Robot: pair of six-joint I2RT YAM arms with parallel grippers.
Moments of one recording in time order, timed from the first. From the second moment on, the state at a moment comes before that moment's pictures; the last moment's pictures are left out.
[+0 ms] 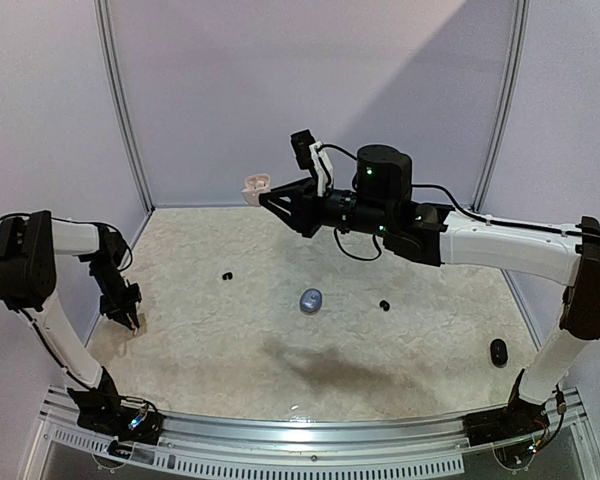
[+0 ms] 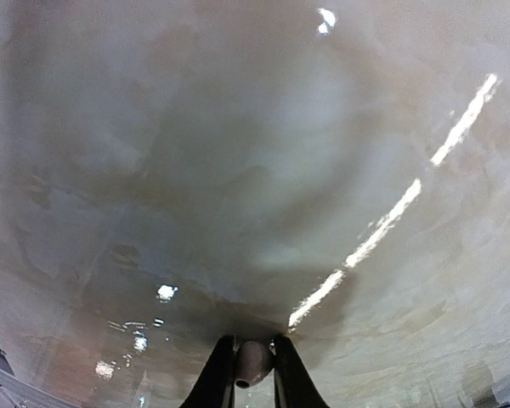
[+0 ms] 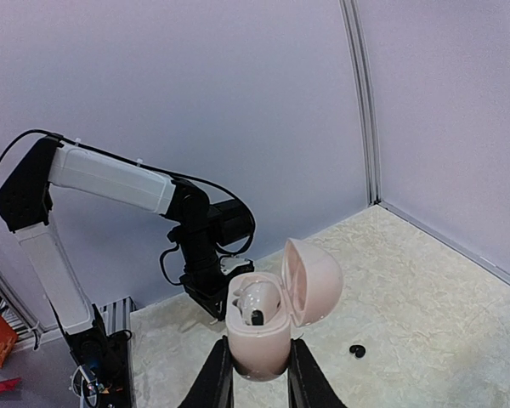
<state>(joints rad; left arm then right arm) 0.18 1.75 1.00 -0.96 0.04 -0.31 0.96 1.71 1.43 0.25 -0.24 0.25</state>
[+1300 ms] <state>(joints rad) -0.33 1.09 1.52 -0.33 0.71 -0.35 0.96 1.82 1.60 0.47 -0.51 0.07</state>
